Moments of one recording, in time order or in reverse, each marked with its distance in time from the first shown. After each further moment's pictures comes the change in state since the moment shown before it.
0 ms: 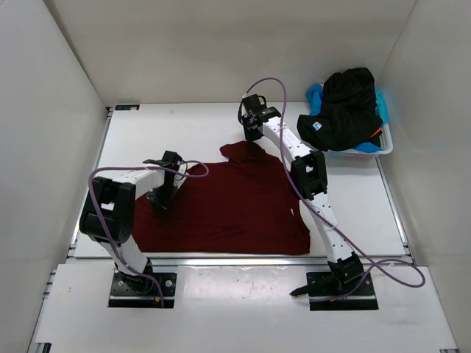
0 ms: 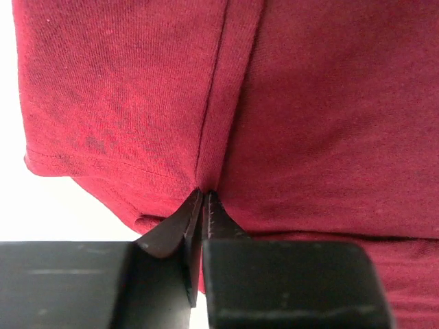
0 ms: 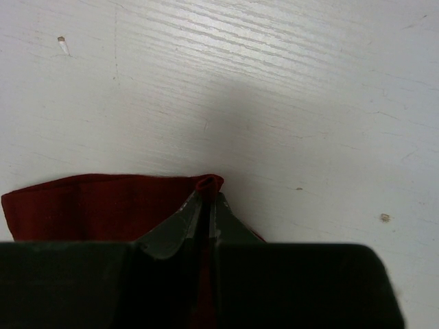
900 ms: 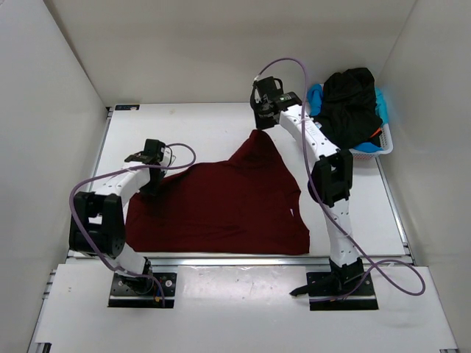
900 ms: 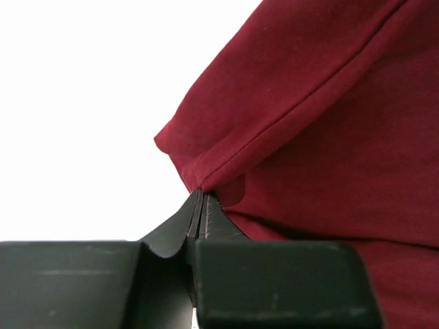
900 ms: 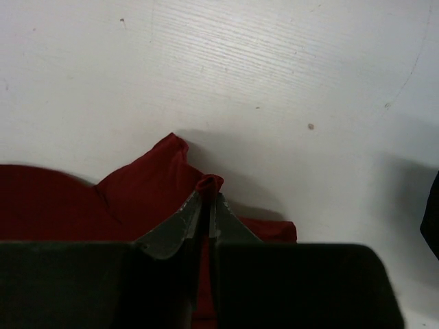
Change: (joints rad) left arm 0.108 -0.121 0.042 0.070 -0.069 0.081; right arm -0.018 -0.367 -0.249 -0.047 -0.005 -0.011
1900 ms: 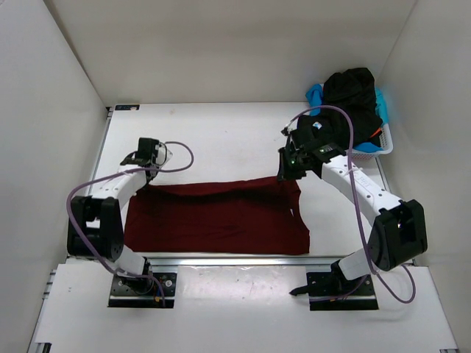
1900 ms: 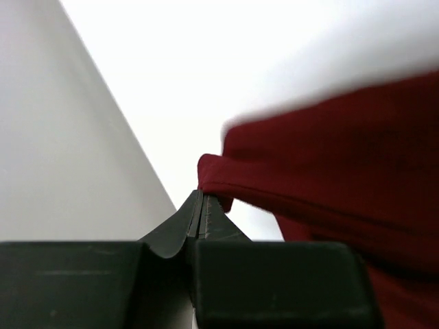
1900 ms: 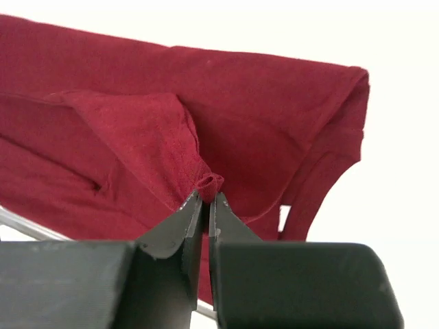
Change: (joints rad) left arm 0.048 -0.064 -0.068 0.183 -0.108 0.264; right arm -0.003 -0.852 -1.152 0.205 -0.217 0.121
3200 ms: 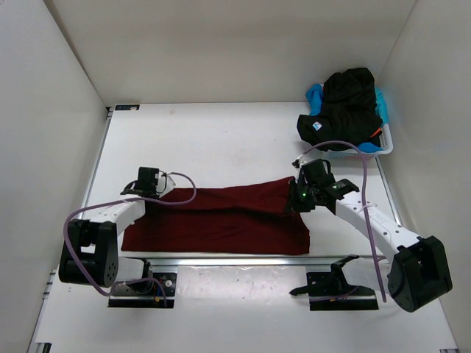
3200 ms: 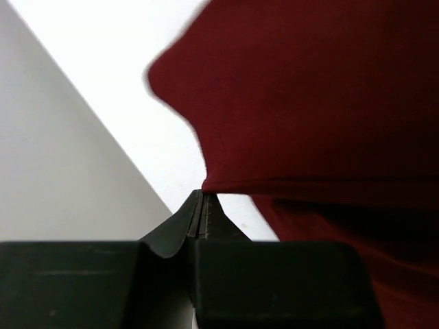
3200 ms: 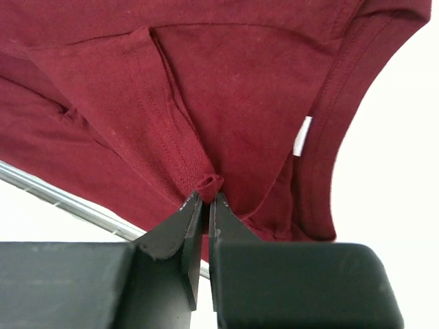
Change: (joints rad) left arm -0.012 -0.171 -0.331 0.207 -0.006 0.217; right arm -0.003 -0.301 -0.409 0.077 -0.071 0.069
